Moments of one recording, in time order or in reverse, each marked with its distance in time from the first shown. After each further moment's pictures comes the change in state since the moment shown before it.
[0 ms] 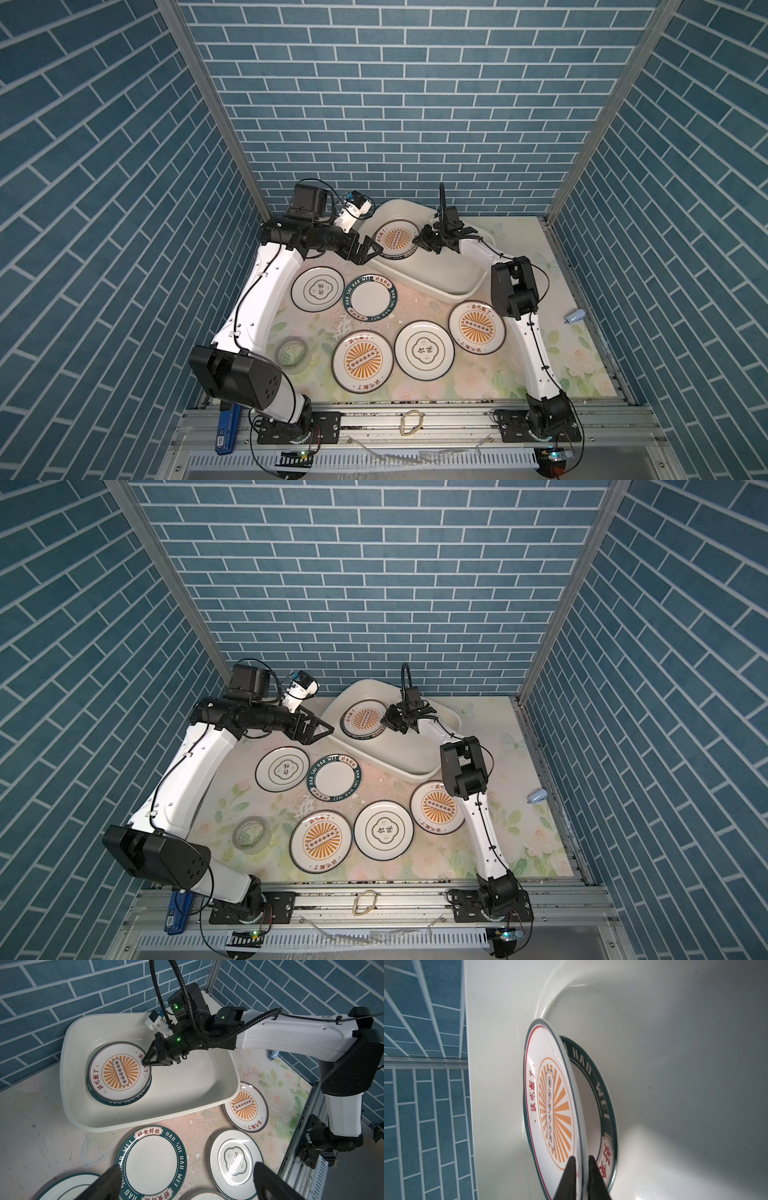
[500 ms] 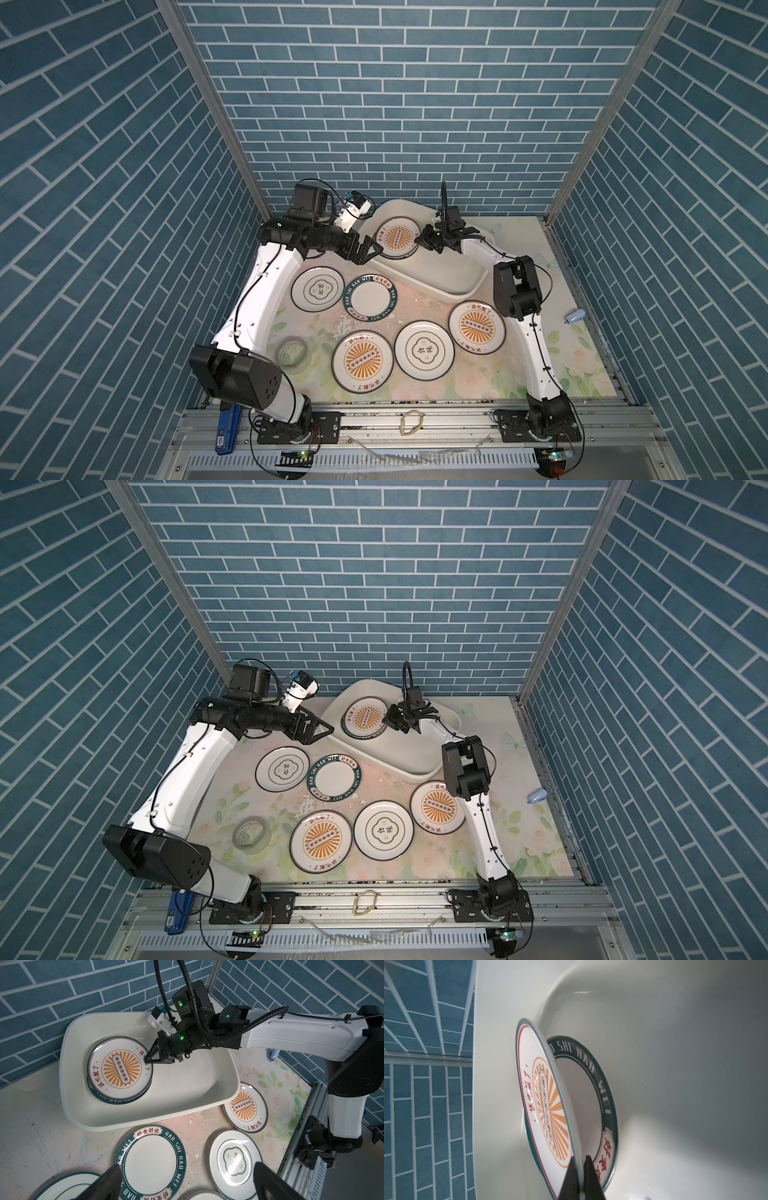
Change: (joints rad) left arm 0.000 0.000 -0.002 0.002 0.000 -0.009; right arm -0.003 -0.027 -0.035 0.024 0.010 -0.020
